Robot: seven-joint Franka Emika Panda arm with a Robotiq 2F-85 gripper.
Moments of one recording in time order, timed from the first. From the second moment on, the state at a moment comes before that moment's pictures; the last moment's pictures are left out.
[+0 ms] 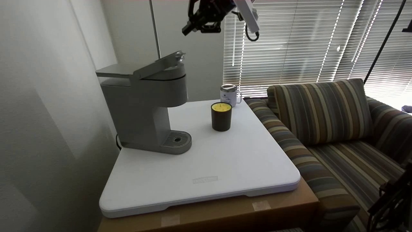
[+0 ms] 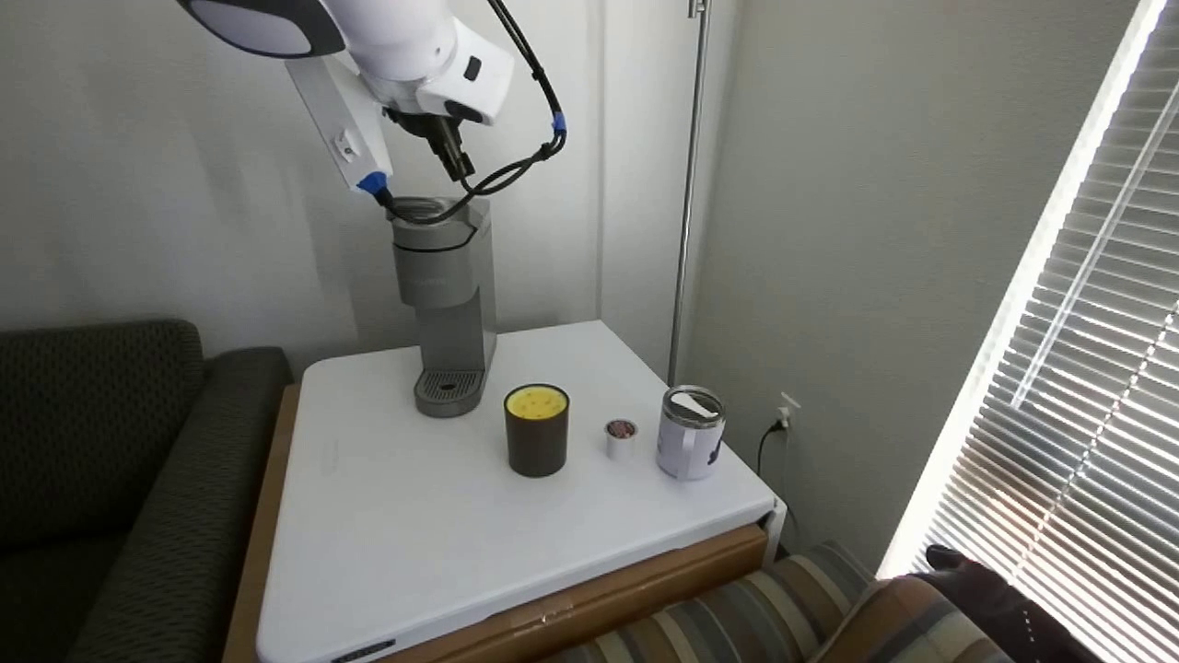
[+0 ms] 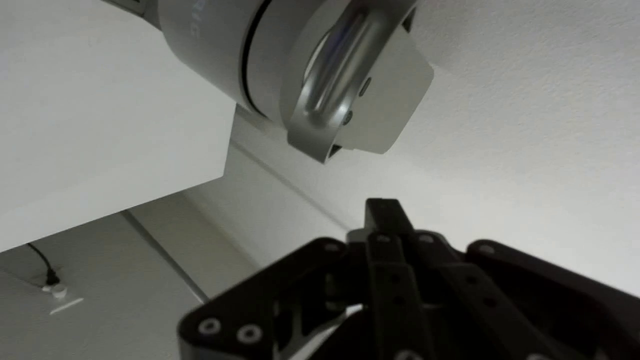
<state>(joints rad) -0.03 0.36 0.21 -1.82 1.32 2.79 -0.59</state>
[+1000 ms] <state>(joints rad) 0.01 0.36 0.21 -1.95 1.13 2.84 -0.36</state>
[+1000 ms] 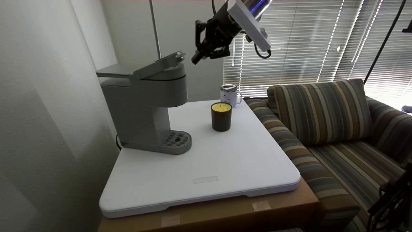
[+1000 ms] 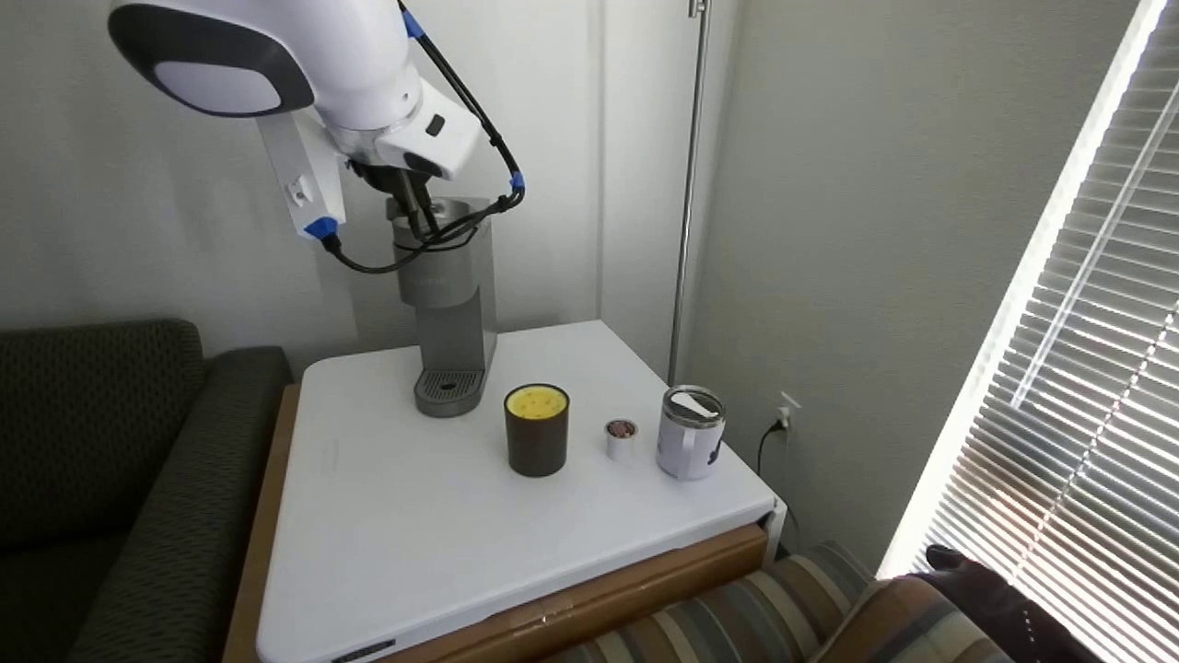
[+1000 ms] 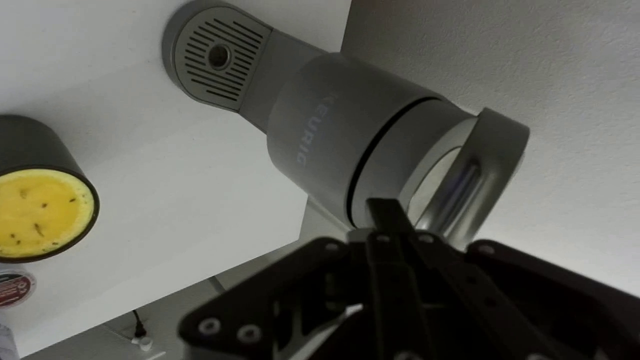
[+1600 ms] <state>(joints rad) 0.01 0.36 0.23 -1.94 1.13 2.82 -0.36</state>
